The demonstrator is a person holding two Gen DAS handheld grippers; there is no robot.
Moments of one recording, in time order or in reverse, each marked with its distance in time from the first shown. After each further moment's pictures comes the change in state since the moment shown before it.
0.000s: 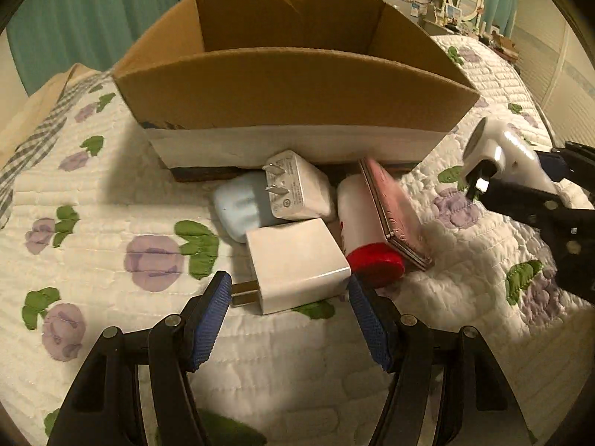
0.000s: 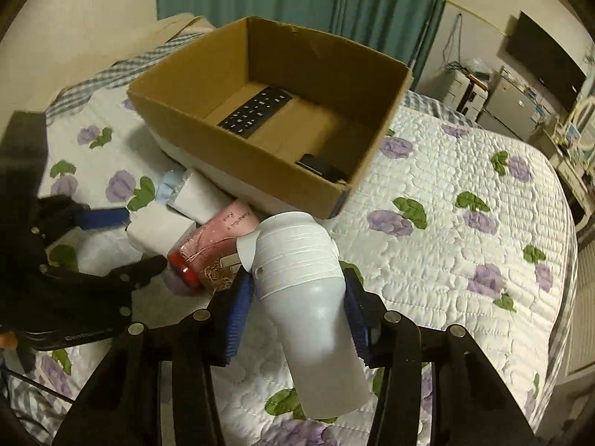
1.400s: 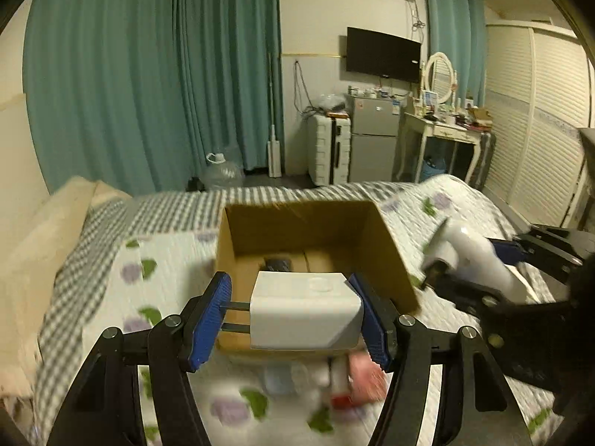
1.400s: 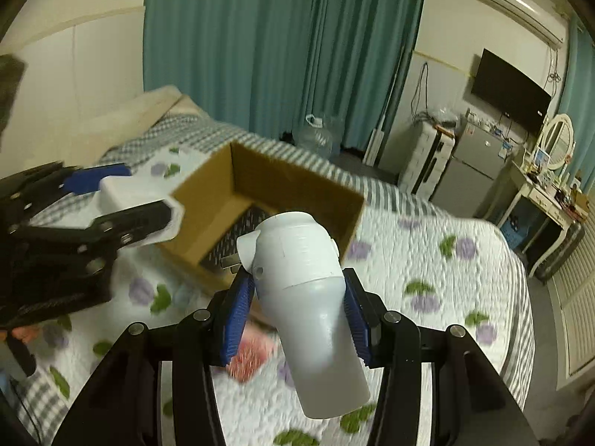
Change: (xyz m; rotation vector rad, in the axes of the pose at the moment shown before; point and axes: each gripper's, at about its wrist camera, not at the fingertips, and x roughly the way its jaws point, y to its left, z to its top) left arm -0.125 0.029 0.115 0.033 -0.408 -0.016; right arm -0.086 0.012 0.083 0.023 -0.239 -0.096
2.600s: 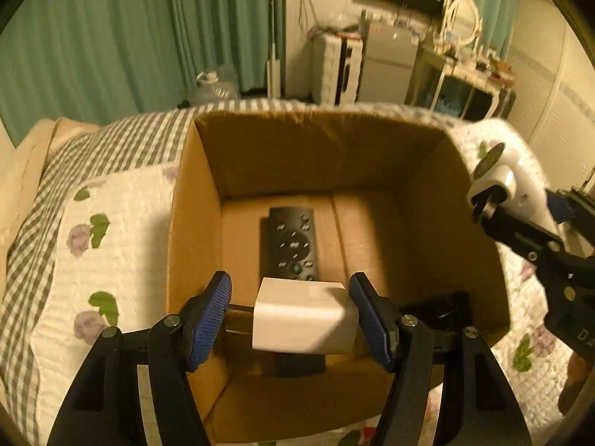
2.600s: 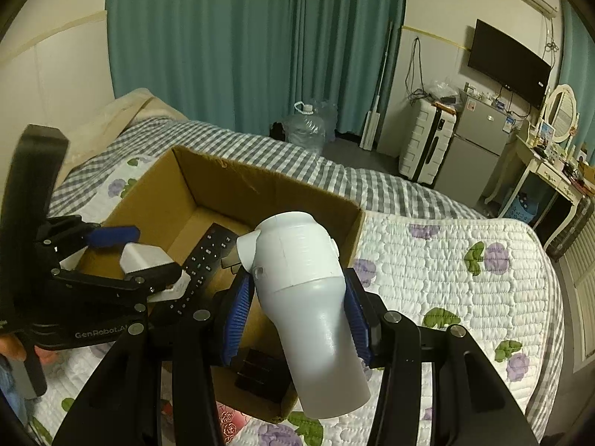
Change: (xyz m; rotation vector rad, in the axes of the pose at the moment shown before) left arm 0.133 0.014 -0.012 -0.015 0.345 -0.017; right arm 0.099 -0.032 0.016 0.086 0.069 0.017
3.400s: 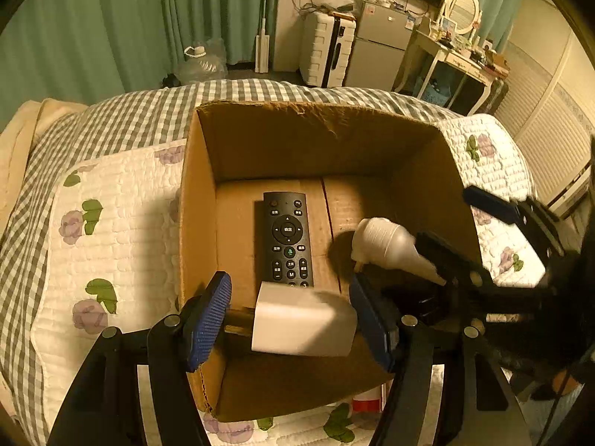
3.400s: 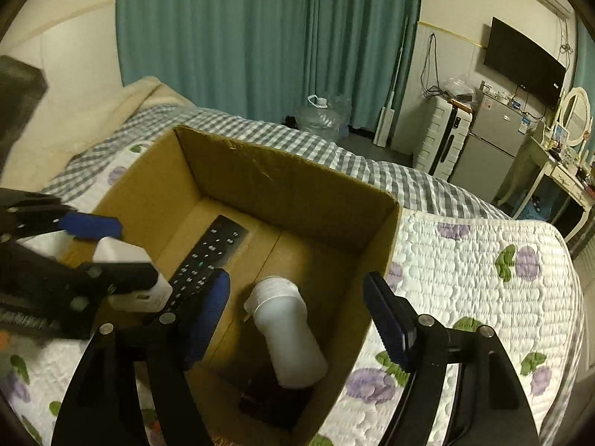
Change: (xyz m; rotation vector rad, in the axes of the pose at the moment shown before) left arm -0.013 0.014 0.009 -0.038 0.106 -0.102; right arm 0.027 0.012 -0.010 -0.024 -0.006 0.052
